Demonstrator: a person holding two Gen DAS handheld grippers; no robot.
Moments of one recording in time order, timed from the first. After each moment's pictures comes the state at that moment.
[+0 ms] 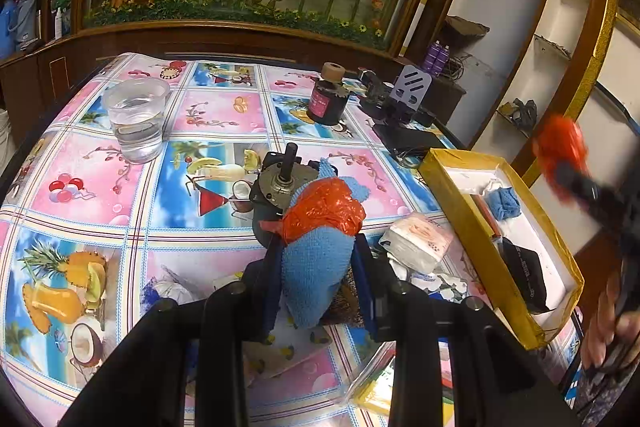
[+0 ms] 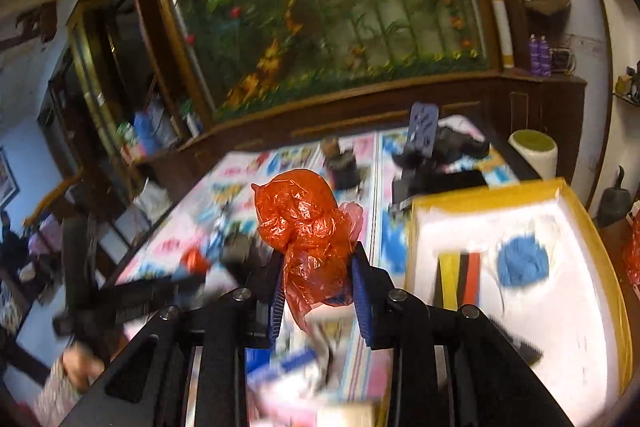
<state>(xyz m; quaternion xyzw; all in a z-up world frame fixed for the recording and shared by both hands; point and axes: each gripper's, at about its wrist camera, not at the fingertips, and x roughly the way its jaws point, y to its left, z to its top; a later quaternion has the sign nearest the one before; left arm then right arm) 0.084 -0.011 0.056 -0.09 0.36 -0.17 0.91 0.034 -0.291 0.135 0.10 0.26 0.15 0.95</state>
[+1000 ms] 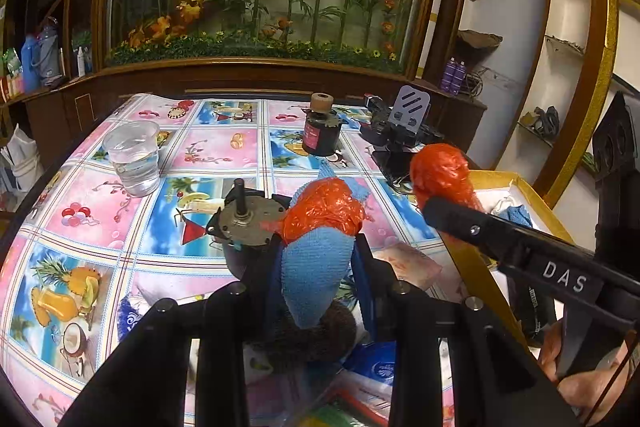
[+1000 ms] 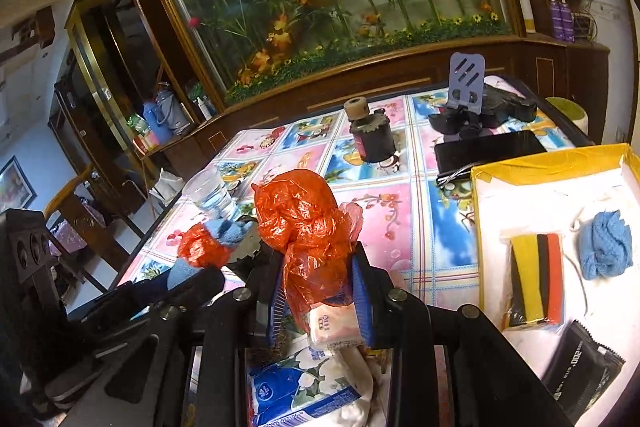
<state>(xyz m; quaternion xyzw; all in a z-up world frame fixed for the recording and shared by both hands) 0.071 -0.073 0.072 -0.05 0.31 -0.10 0.95 0.090 -0.256 0.082 0.13 0.31 0.20 0.92</state>
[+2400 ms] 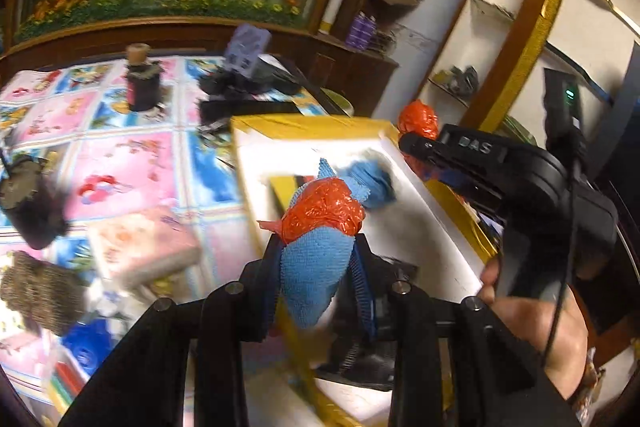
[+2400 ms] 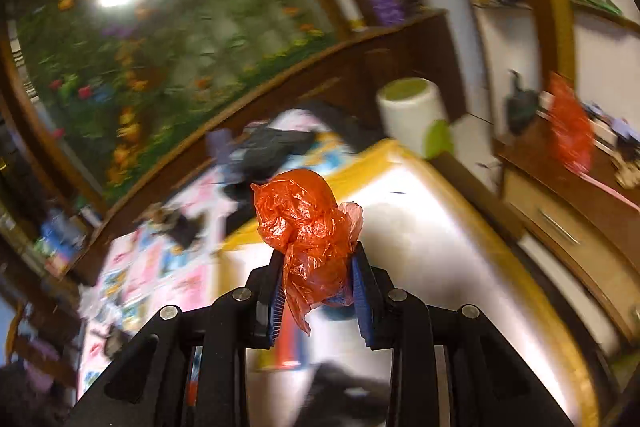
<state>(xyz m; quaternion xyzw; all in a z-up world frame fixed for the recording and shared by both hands) 0.069 -0.240 0.056 -0.07 0.37 -0.27 0.88 0.072 -0.463 0.082 0.26 0.29 -0.08 0.92</state>
